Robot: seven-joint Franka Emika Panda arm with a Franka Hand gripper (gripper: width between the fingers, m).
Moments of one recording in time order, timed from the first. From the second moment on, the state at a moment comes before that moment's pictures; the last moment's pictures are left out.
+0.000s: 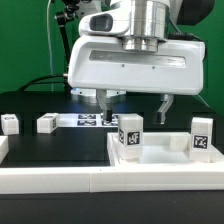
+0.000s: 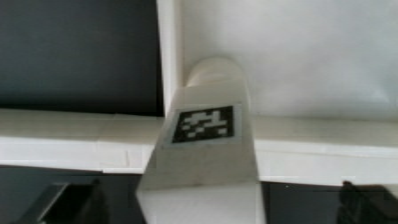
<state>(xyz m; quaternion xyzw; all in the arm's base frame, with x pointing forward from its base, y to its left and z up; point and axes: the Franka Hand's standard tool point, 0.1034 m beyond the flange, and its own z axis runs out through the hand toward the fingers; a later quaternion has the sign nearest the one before) 0.622 0.011 0.090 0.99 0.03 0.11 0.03</state>
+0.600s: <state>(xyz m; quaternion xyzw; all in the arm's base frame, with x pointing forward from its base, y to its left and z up) 0.622 0.009 0.090 0.99 0.06 0.10 0.04</state>
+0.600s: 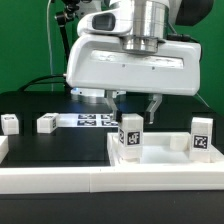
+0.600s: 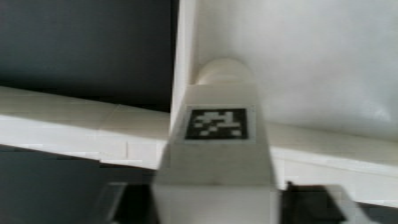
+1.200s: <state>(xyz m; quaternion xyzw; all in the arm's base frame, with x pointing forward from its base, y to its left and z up) 0.620 0.007 0.089 0.99 -0.09 0.11 0.02</state>
